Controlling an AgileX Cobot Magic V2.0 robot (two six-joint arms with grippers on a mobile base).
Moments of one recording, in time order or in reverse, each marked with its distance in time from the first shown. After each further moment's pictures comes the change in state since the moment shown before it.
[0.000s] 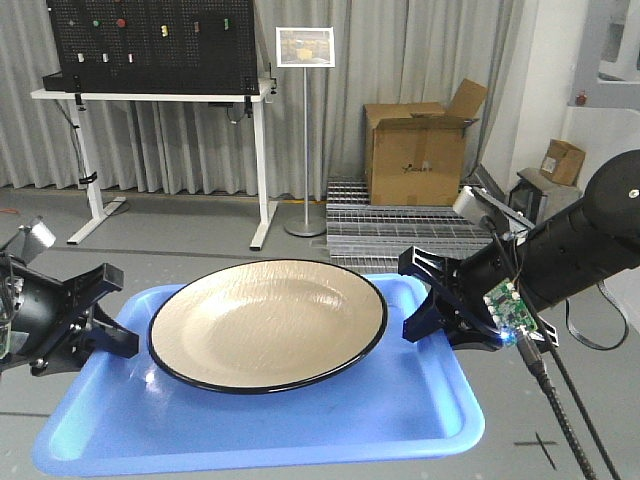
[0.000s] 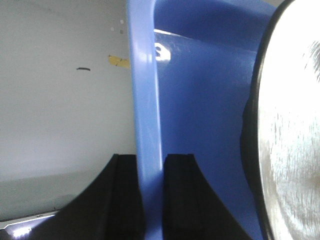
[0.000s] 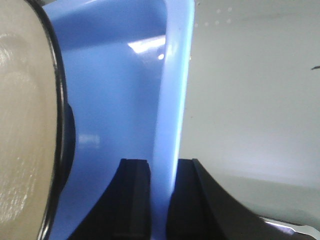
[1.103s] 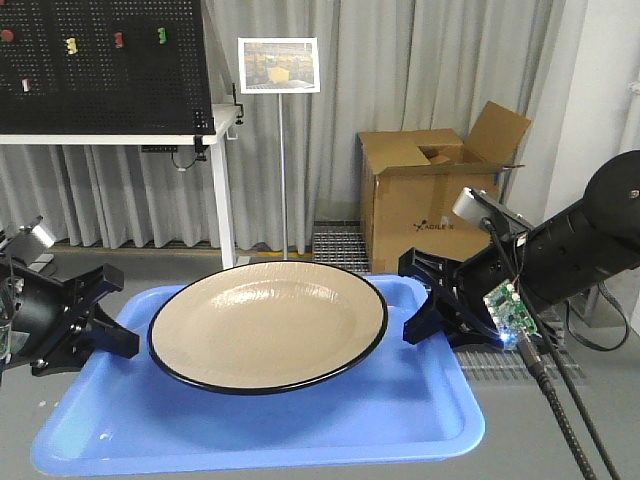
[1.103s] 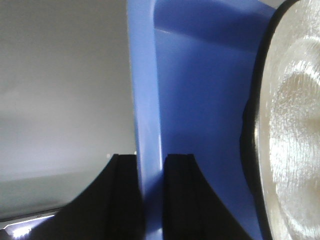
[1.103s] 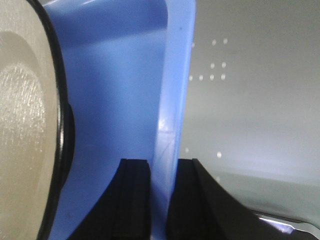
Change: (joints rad) left arm 0.000 0.000 0.000 0.000 -0.001 0.000; right arm 0.000 0.000 0.000 0.000 0.008 0.000
